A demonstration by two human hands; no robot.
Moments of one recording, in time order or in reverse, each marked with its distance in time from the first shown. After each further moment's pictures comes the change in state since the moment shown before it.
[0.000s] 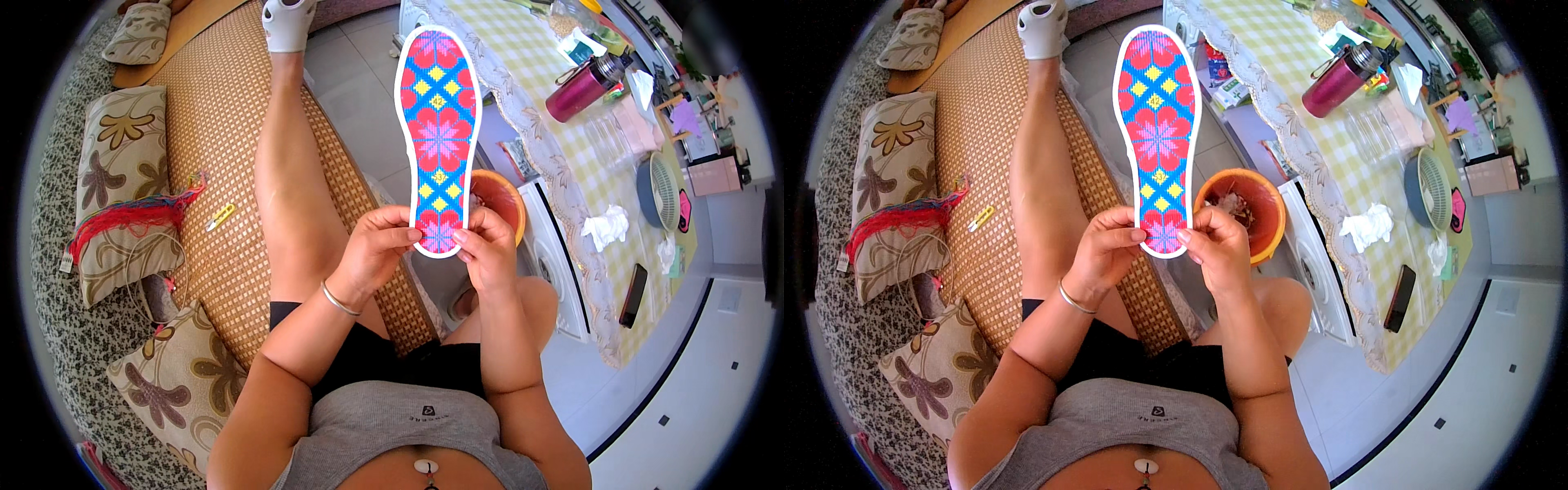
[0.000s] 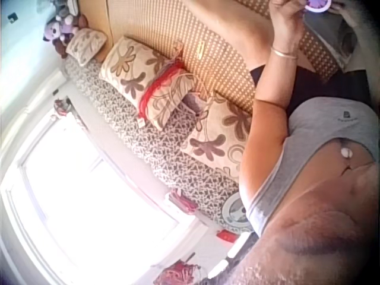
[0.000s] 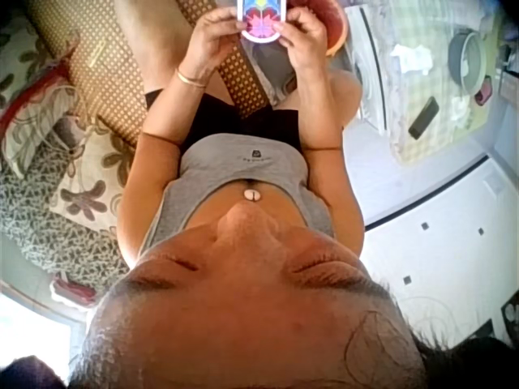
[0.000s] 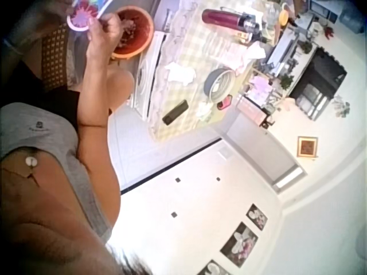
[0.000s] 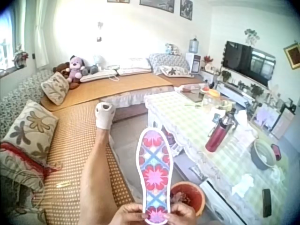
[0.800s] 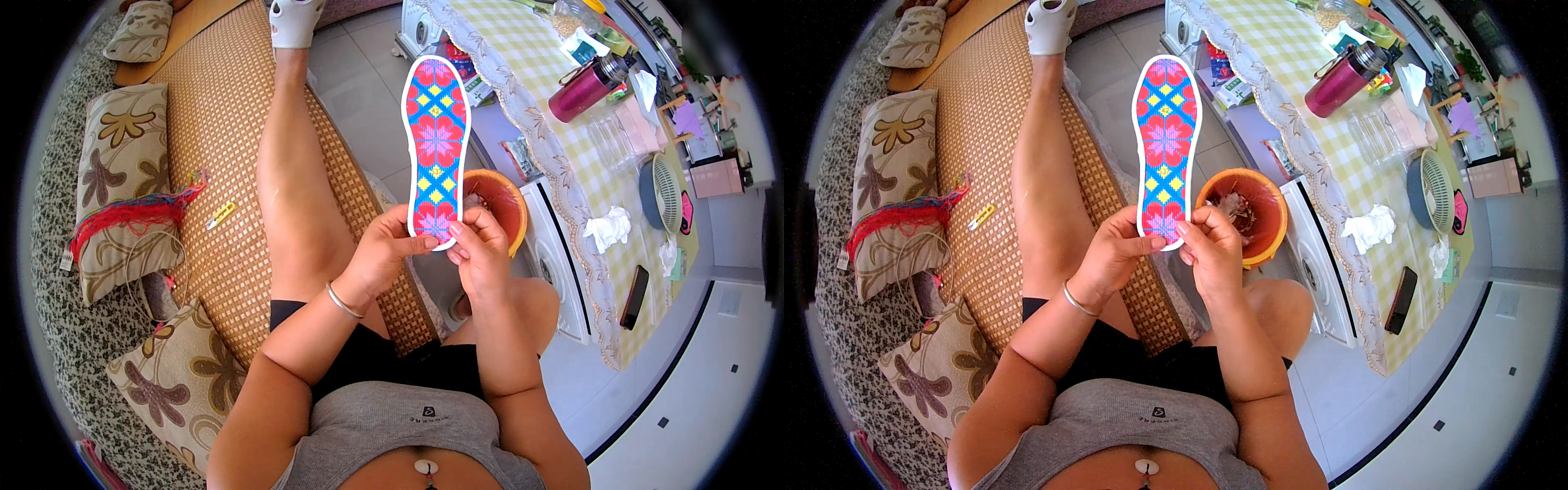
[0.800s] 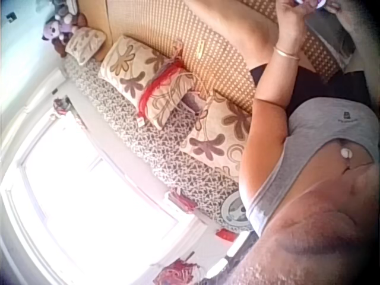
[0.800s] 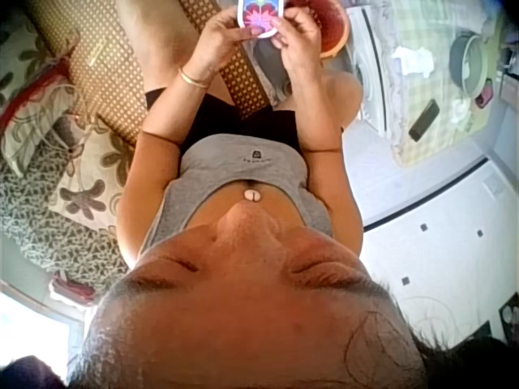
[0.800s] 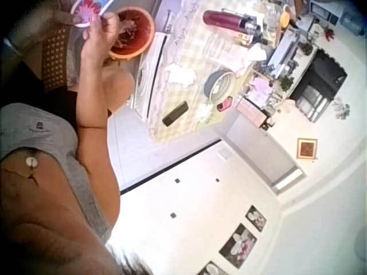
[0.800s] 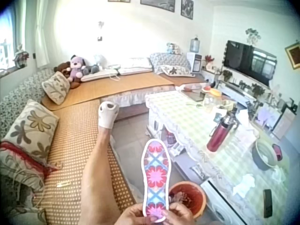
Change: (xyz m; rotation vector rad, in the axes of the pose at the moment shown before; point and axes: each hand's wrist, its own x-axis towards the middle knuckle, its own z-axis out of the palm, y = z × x) left_hand 0.003 -0.010 0.005 0.142 0.018 0.018; right_hand -0.001 0.012 0.009 0.116 0.106 0.047
